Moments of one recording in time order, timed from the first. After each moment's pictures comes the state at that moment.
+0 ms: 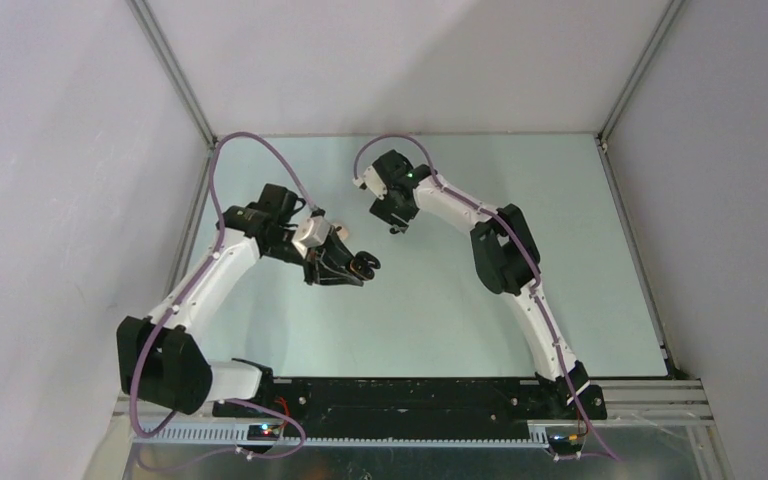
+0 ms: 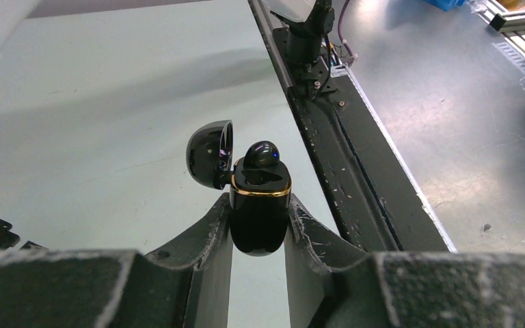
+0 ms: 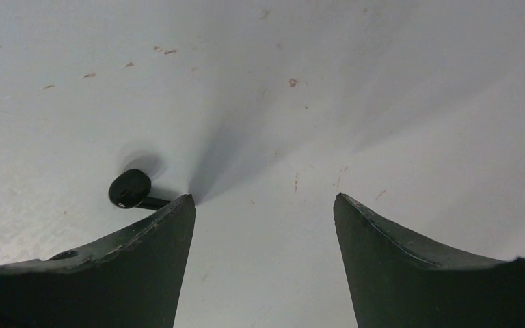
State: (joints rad) left arm -0.27 1.29 1.07 -1.05 1.45 1.24; right arm 0.65 2.41 2.08 -0.73 0.16 -0.45
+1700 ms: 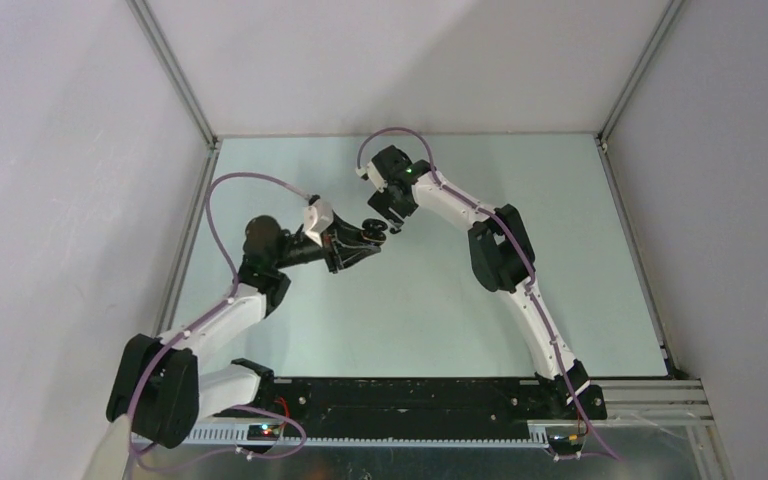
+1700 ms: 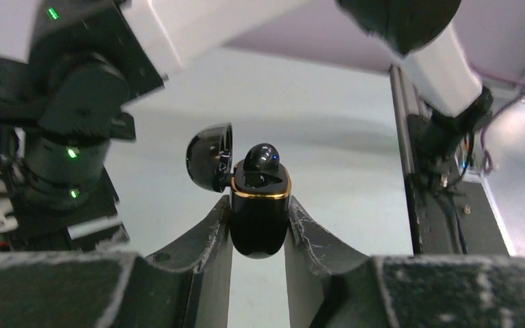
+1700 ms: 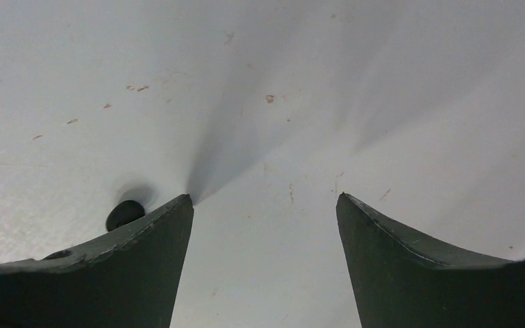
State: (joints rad) left arm -0.35 1.15 0.58 0.59 1.00 -0.08; right arm 0.65 2.47 2.20 -0.78 0.20 -0.32
